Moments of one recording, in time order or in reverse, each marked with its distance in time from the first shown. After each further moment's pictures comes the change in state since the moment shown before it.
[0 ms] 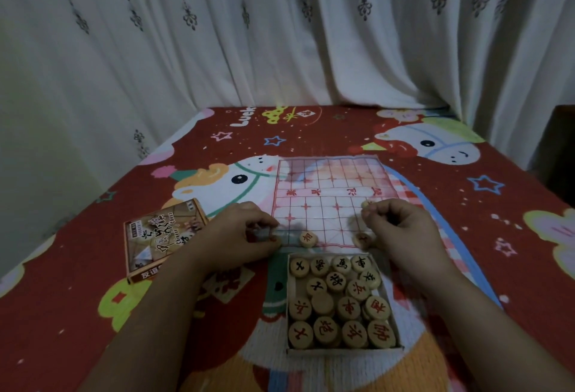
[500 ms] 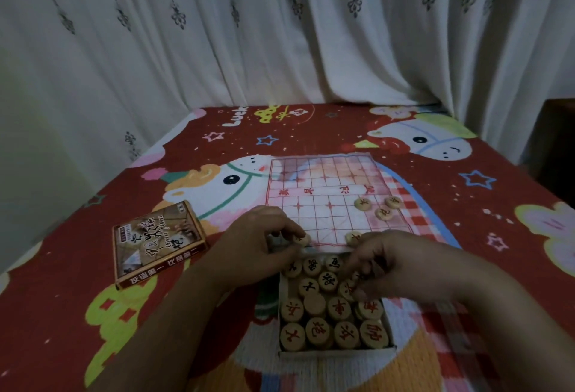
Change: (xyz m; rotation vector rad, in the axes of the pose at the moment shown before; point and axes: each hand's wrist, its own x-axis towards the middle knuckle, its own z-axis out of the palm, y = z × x) left_hand 0.005 0.042 0.020 -0.143 0.045 0.147; right_hand -0.011 -0.028 -0.031 -0.657 -0.797 0.007
